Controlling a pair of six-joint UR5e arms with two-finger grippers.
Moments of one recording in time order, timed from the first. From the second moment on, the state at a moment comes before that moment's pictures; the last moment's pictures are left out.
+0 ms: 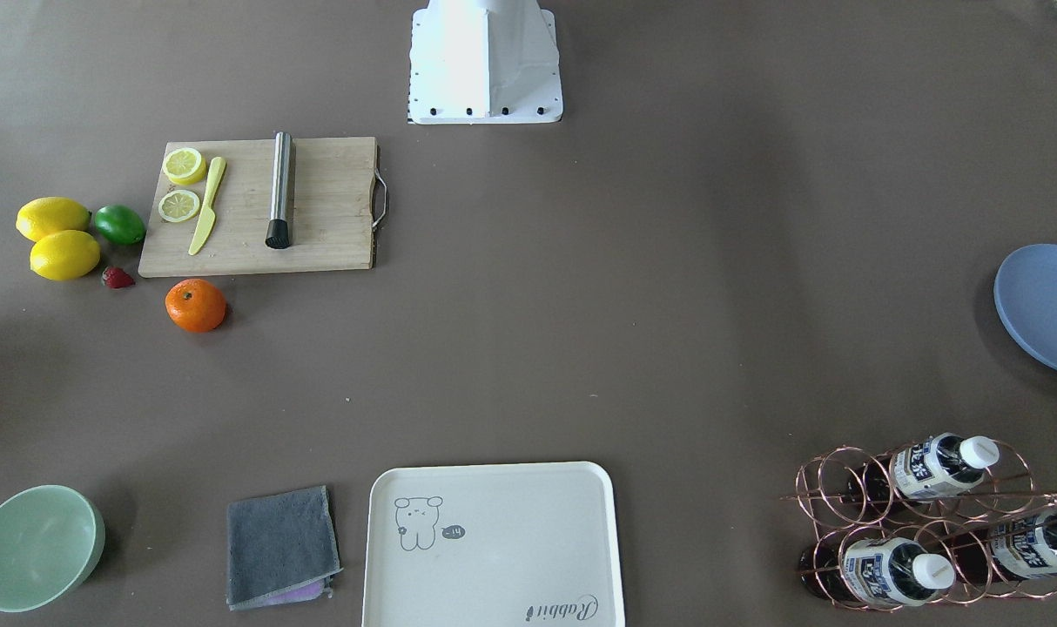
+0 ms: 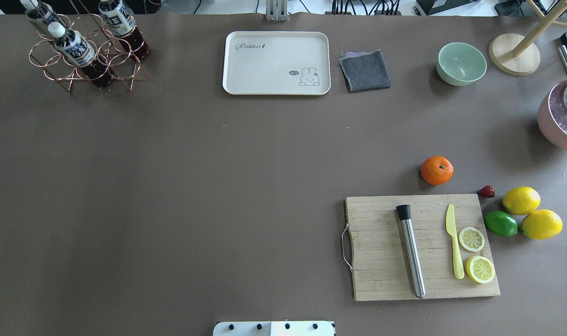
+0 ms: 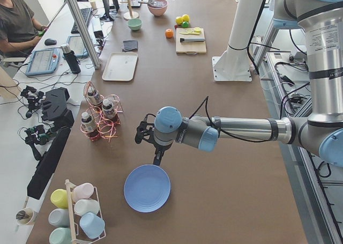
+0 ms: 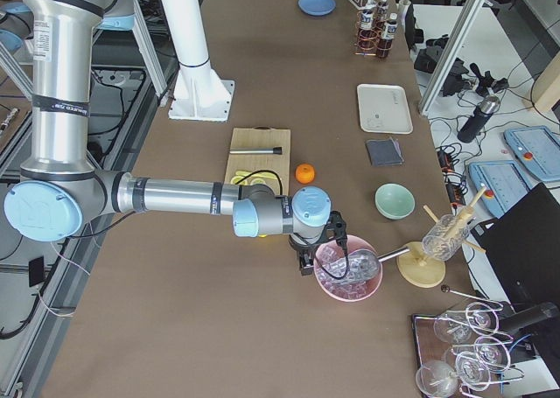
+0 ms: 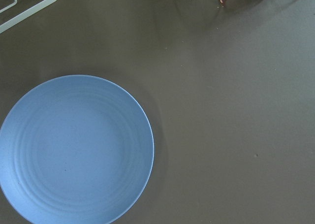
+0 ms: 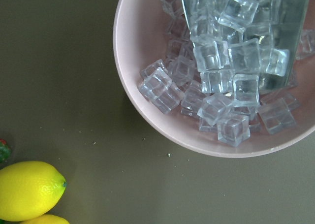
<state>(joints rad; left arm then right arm) -1.53 -1.37 -1.78 -1.89 -2.43 -0.07 1.46 -1.68 1.63 -1.43 2.43 -0.09</state>
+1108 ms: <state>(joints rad) -1.53 -1.37 -1.79 -1.89 -2.32 -0.08 1.46 -1.68 1.63 -1.43 2.42 -0.09</state>
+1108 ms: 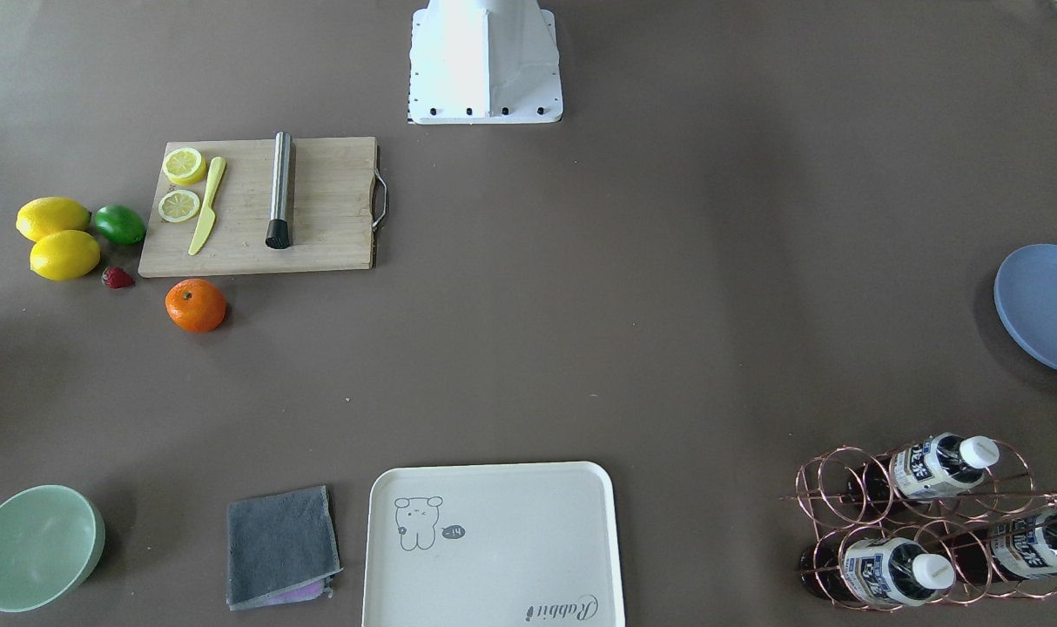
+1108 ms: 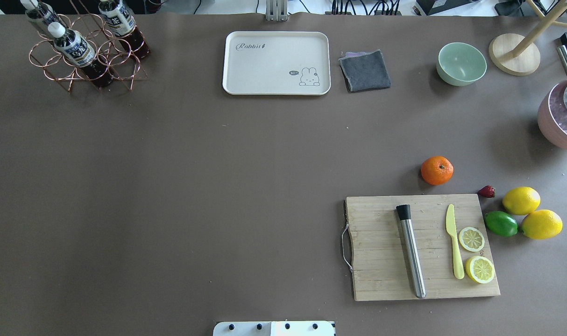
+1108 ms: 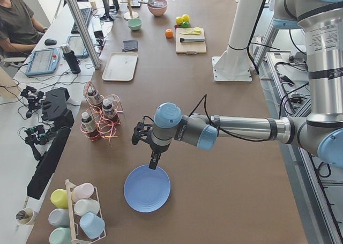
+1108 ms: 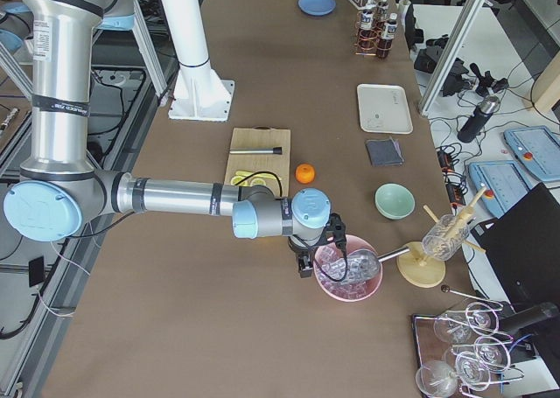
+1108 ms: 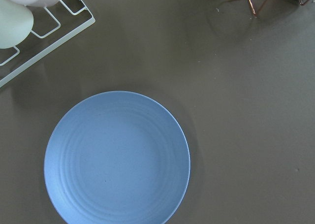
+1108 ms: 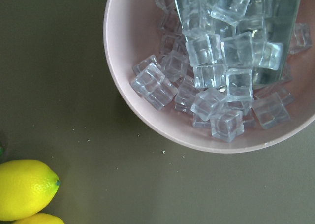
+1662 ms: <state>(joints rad) -1.53 -1.37 -1.80 -1.89 -2.33 -0.08 1.46 -1.69 1.62 -1.43 2.43 -0.09</state>
